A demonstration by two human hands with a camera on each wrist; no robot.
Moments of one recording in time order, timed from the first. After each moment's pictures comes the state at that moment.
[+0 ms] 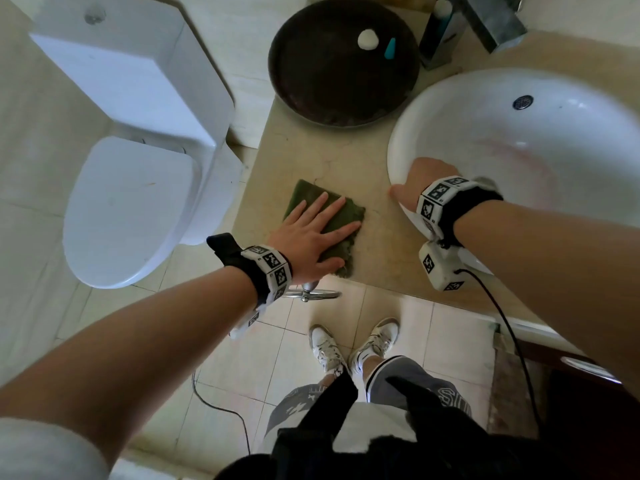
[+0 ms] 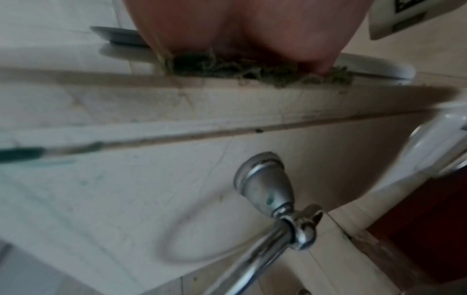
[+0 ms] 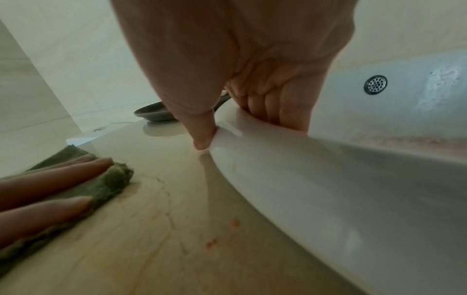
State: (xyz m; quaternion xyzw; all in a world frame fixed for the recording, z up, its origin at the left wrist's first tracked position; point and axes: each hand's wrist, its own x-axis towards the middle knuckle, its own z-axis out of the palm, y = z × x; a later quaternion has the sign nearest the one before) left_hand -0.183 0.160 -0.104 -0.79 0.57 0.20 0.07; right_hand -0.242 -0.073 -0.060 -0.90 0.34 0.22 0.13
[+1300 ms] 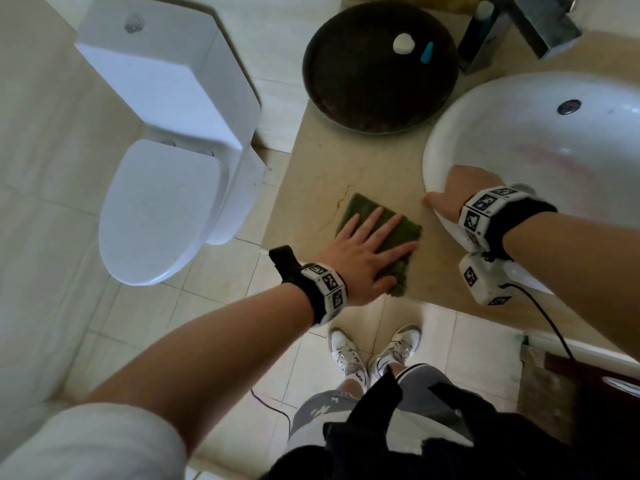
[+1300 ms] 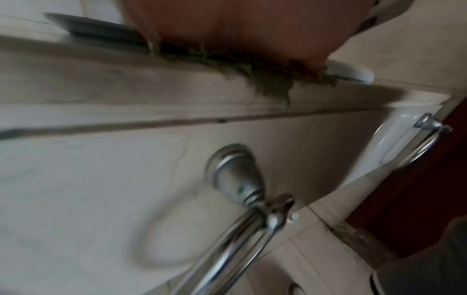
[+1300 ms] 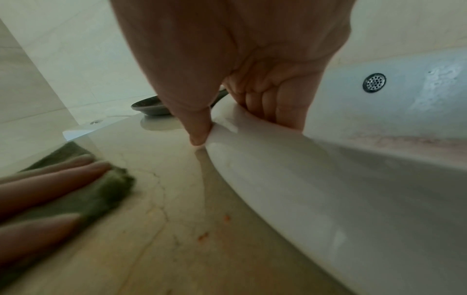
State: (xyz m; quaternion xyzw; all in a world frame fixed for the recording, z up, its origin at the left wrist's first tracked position) left_hand -0.211 0.143 -0.105 -0.77 0.60 0.18 0.06; right_hand -0.241 -0.078 -0.066 -0.91 0.33 0.22 0.10
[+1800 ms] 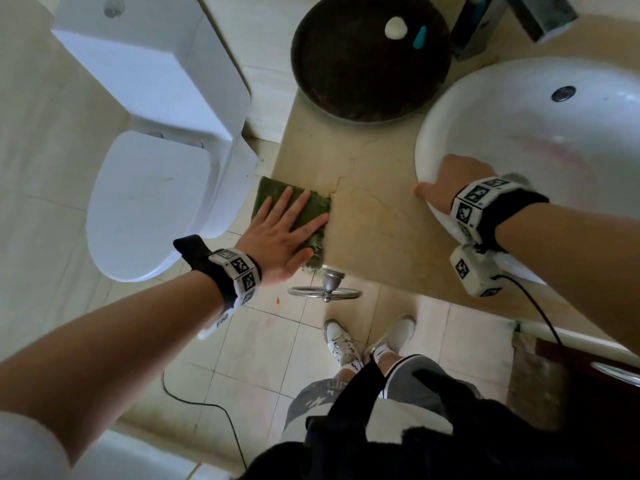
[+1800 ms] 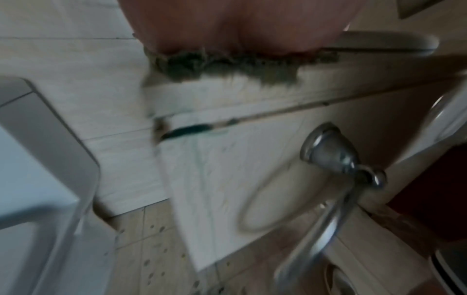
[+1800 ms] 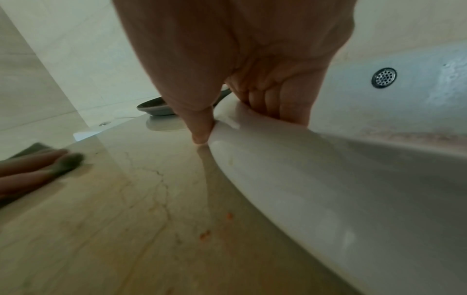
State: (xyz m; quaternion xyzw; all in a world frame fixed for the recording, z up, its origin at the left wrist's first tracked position) left_hand -0.142 0.227 -0.105 -0.83 0.52 0.18 0.10; right_hand -0.239 -0.077 -0.068 -0.90 0.35 0.22 0.11
